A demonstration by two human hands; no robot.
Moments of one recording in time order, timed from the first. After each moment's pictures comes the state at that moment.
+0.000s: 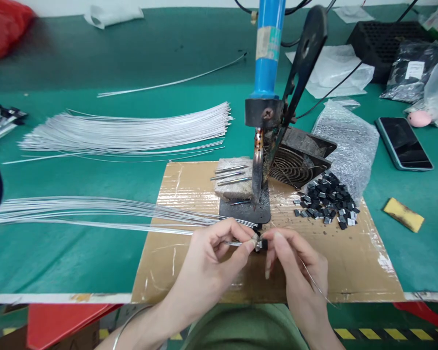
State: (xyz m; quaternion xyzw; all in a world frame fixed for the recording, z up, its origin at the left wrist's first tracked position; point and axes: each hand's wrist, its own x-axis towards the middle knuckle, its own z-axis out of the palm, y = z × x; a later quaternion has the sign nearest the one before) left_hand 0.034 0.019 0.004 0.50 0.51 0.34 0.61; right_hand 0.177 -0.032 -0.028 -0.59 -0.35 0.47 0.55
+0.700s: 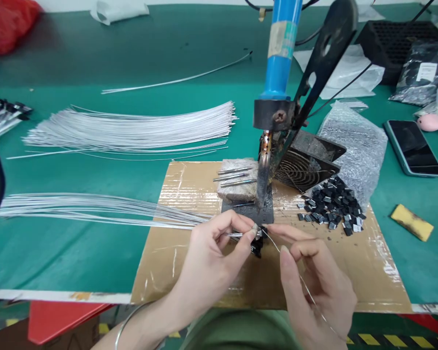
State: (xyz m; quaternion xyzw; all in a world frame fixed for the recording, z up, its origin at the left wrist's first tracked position) left_hand 0.040 0.028 0.003 0.53 0.54 0.37 0.54; right_hand 0.185 -0.036 -0.017 -0.60 -0.54 0.29 0.52
